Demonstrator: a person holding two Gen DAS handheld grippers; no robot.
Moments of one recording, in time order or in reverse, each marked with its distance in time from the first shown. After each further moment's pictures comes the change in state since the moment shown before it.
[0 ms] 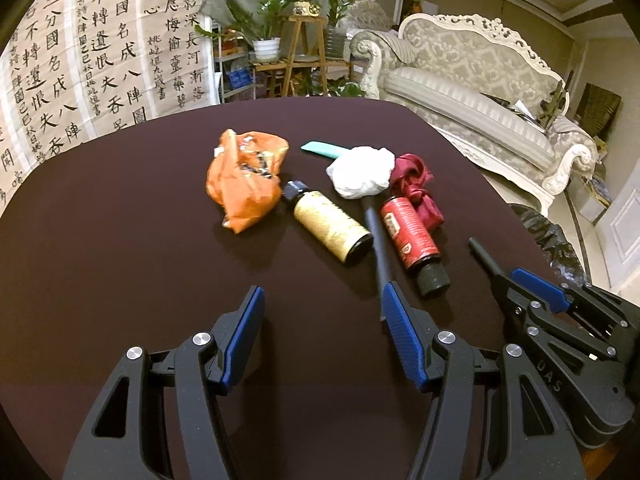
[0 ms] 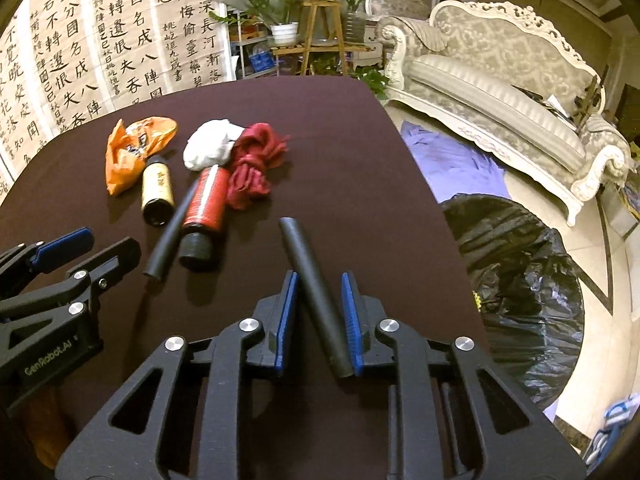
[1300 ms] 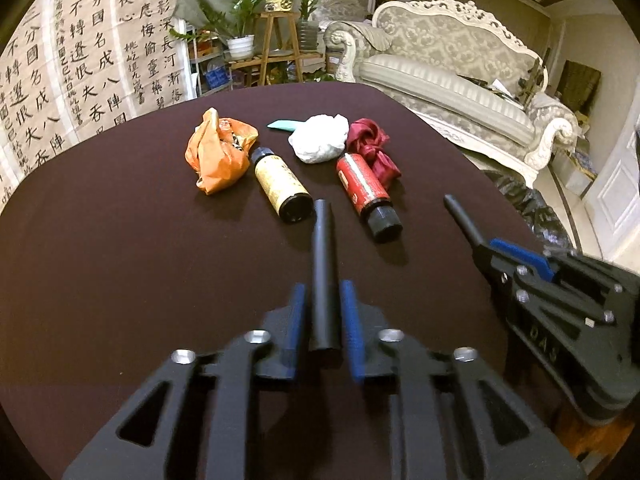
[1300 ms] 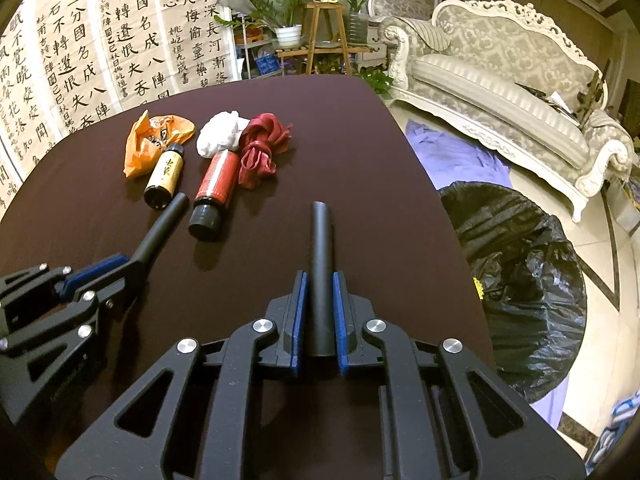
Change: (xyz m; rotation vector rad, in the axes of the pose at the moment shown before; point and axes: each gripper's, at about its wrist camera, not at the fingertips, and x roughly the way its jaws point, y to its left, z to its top) left arm -0.010 -0.015 -0.020 0.064 0.025 -0.042; right arm -0.015 -0.002 -0.024 0.001 -0.011 0.026
